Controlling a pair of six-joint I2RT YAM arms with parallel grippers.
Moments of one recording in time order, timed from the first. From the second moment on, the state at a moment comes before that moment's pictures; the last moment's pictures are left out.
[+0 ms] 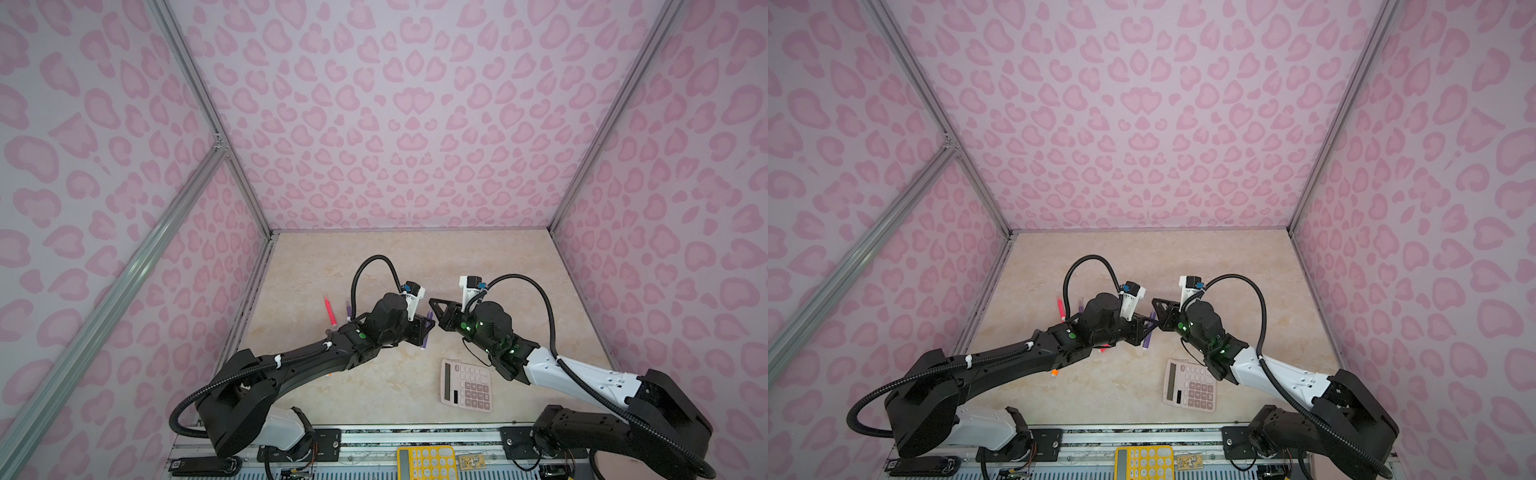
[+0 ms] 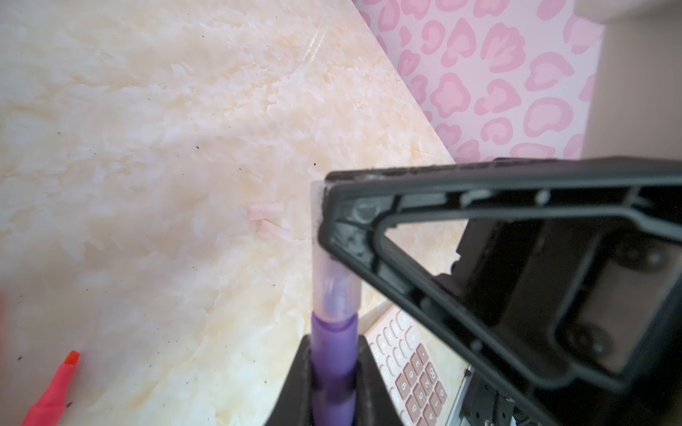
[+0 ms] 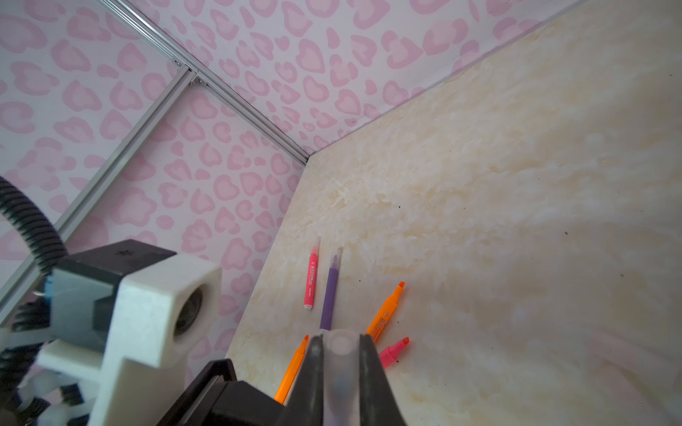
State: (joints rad) left arm -0.85 1.41 0.81 0.07 0.18 -0.54; right arm 0.75 1.22 0.54 0.46 0.02 0.84
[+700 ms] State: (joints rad) left arm -0.78 1.33 0.70 0.20 0.33 -0.59; right arm 0.76 1.26 0.50 0.64 -0.05 0.85
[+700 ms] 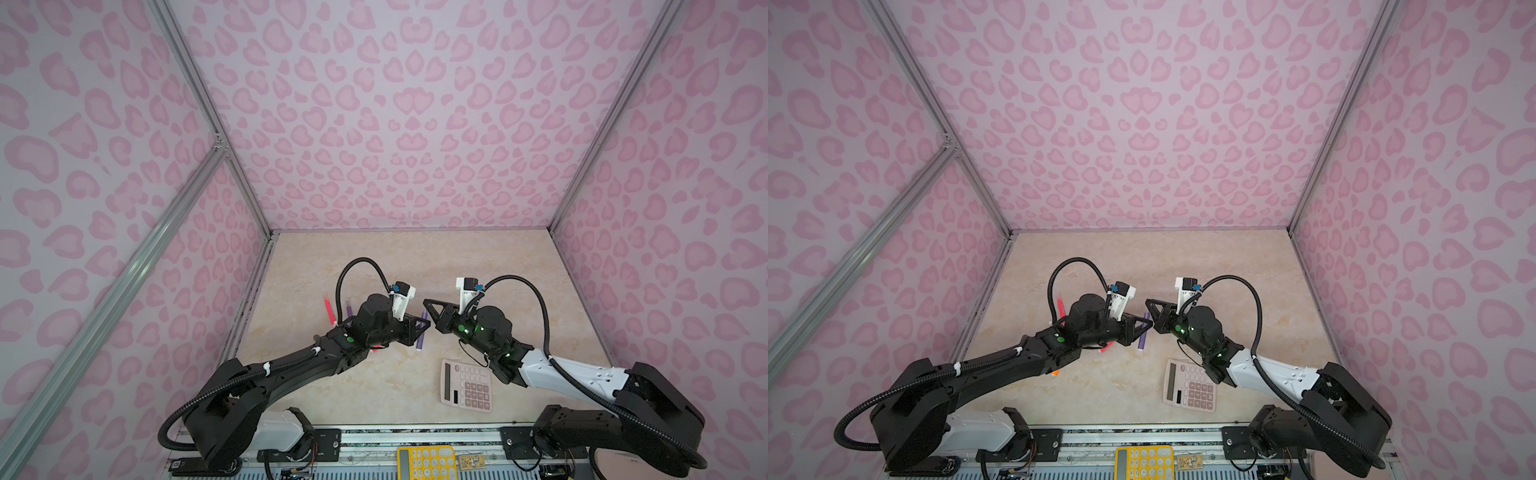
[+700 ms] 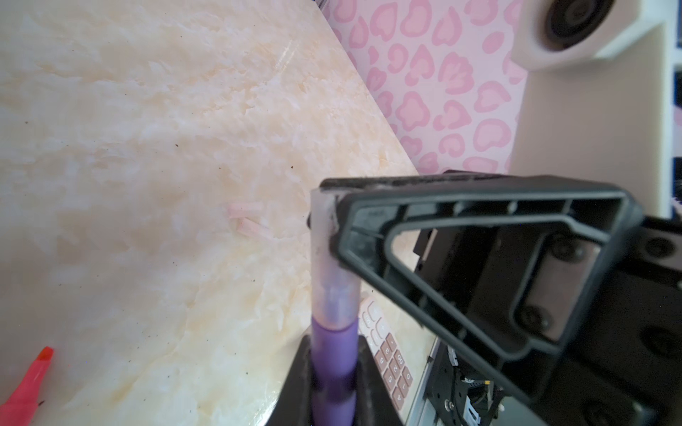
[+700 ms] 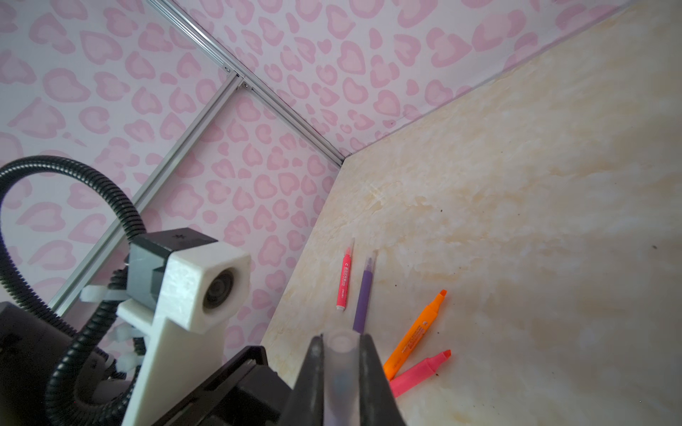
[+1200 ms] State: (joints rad) left arm -0.80 1.26 0.67 0.24 0.35 -0.58; right arm 0.74 1.24 0.48 0.72 -0.12 0.86
